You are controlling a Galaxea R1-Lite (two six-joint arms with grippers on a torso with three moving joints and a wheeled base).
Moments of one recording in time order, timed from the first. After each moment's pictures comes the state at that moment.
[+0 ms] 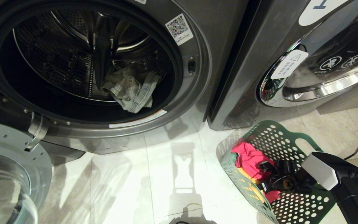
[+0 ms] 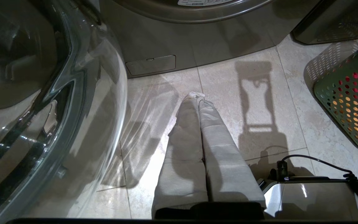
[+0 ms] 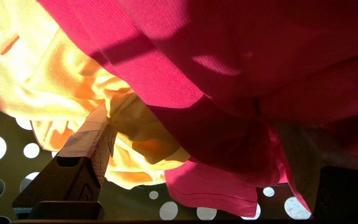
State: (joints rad) left arm 0.00 0.00 0.00 0.00 0.00 0.00; right arm -0.18 2.98 -1.57 -0.53 0.23 -0.41
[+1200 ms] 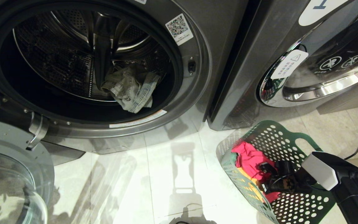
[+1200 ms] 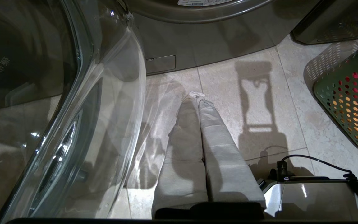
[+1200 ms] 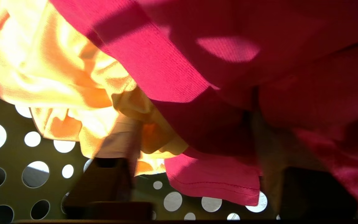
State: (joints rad) left arm 0.00 0.00 0.00 0.00 0.00 0.00; right arm -0.18 2.98 -1.58 -0.47 0.23 -0.40
